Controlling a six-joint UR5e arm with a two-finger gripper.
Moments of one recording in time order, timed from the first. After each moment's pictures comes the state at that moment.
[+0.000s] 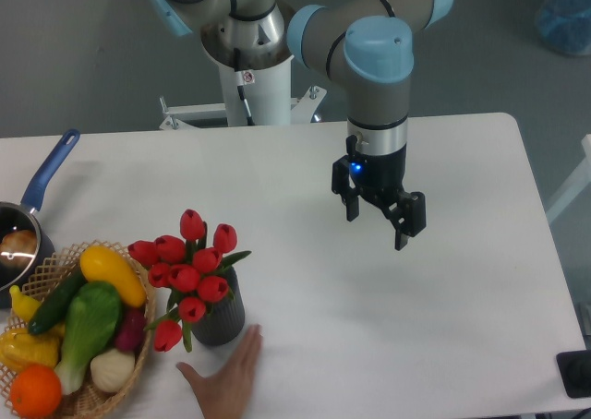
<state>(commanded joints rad) 2.58 -1.78 -1.77 -0.81 1.46 1.35</state>
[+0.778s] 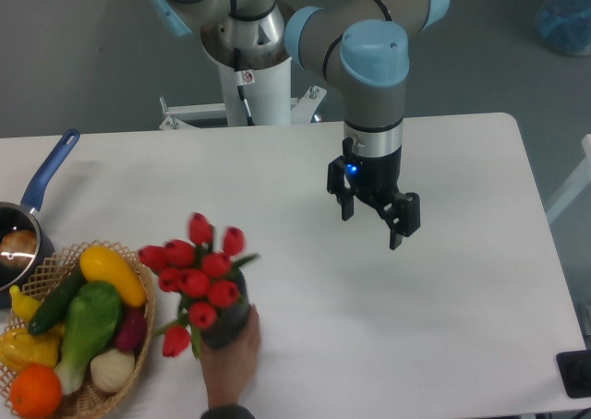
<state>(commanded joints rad) 2.58 -1.78 -1.80 -0.80 1.41 1.35</state>
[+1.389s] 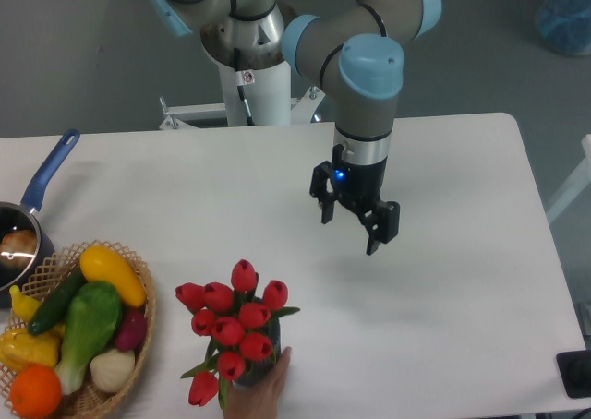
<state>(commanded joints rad) 2.58 -1.81 -1.81 -0.79 1.19 1.26</state>
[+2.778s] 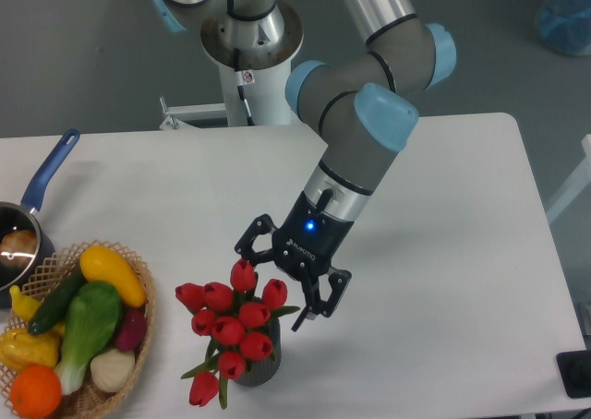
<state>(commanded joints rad) 2.49 -1.98 -1.60 -0.74 0.73 0.96</state>
